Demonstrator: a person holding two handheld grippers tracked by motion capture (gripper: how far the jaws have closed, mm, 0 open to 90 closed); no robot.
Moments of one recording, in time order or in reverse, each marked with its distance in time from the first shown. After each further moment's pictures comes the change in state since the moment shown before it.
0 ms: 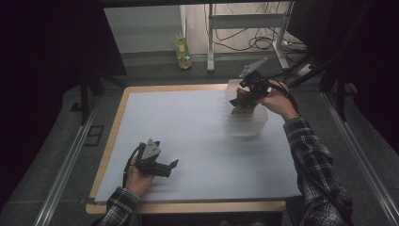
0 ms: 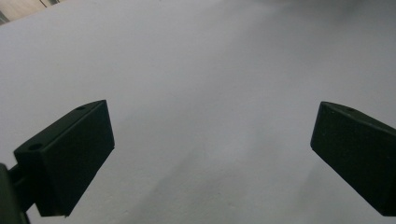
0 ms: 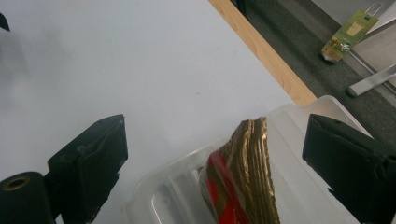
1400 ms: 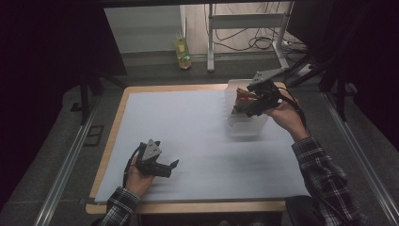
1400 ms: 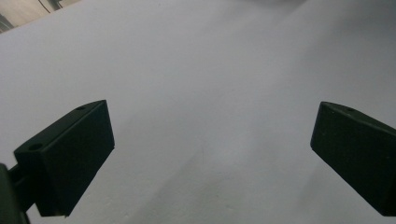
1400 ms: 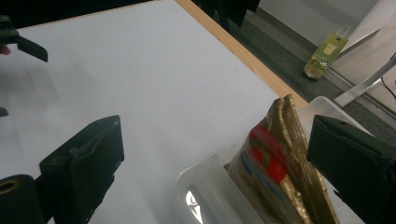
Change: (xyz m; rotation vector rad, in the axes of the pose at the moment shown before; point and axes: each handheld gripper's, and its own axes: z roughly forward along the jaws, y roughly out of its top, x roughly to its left) left arm -0.003 0.002 -0.001 -0.004 0.008 0.020; right arm 0.044 -0.018 -0.044 -0.126 -0.061 0.043
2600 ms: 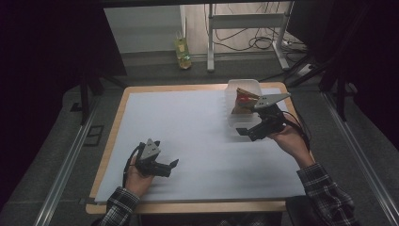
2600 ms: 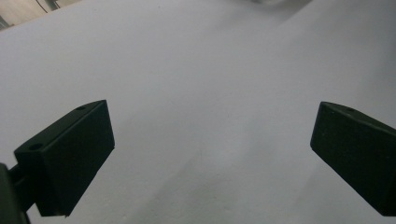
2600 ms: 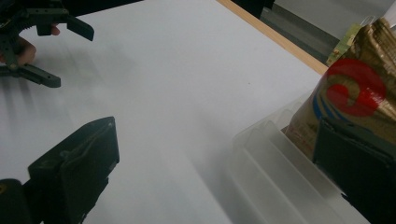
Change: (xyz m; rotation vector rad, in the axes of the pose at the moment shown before) left arm 0.003 0.000 -0.002 -0.016 -0.016 -0.027; right arm 0.045 -0.046 -0.013 -0.024 0.051 0.042
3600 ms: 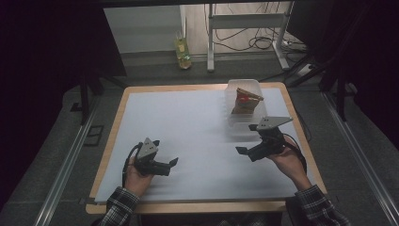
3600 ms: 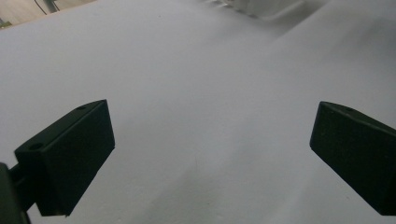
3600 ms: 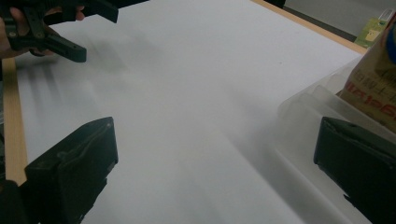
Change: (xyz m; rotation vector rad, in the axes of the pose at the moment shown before) left arm 0.001 0.003 -0.005 -0.037 -0.022 -0.055; right arm 0.033 -0.051 0.006 -0.052 0.036 0.054
